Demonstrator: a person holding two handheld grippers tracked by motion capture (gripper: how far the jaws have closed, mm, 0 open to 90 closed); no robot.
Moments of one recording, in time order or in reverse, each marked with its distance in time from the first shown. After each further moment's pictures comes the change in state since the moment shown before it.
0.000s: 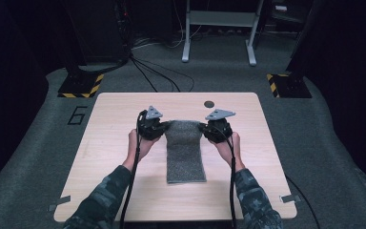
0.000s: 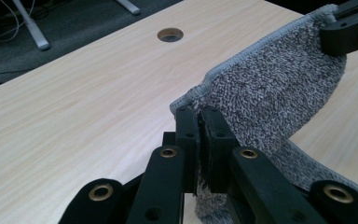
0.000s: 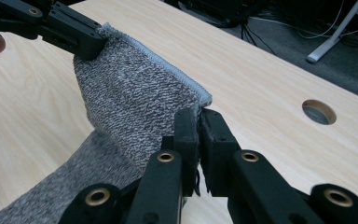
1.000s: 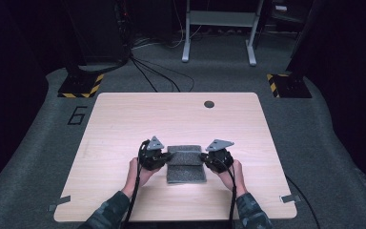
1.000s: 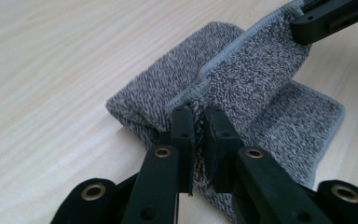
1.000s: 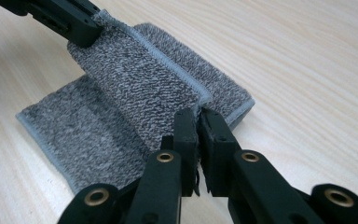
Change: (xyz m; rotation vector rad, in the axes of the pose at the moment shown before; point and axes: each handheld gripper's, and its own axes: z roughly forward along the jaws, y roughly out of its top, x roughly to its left) left arm -0.043 -0.079 0.000 0.107 -0.149 -0.015; right arm 0.040 -0.080 -0.007 0.119 0.067 -0.019
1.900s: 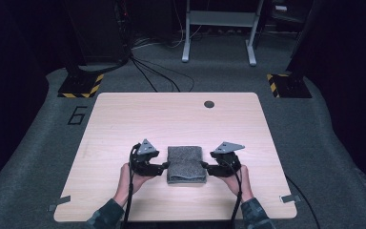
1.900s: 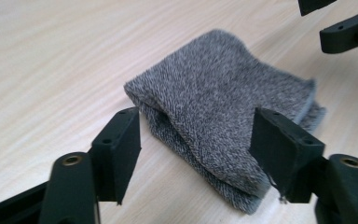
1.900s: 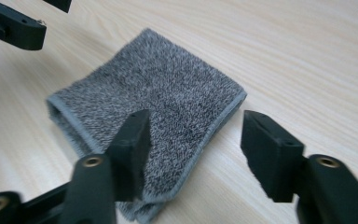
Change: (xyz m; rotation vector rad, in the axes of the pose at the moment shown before) left arm -0.012 -0.001 -0.030 -0.006 0.057 -0.040; right arm 0.002 -0.006 -0.025 -0.020 0.008 0.088
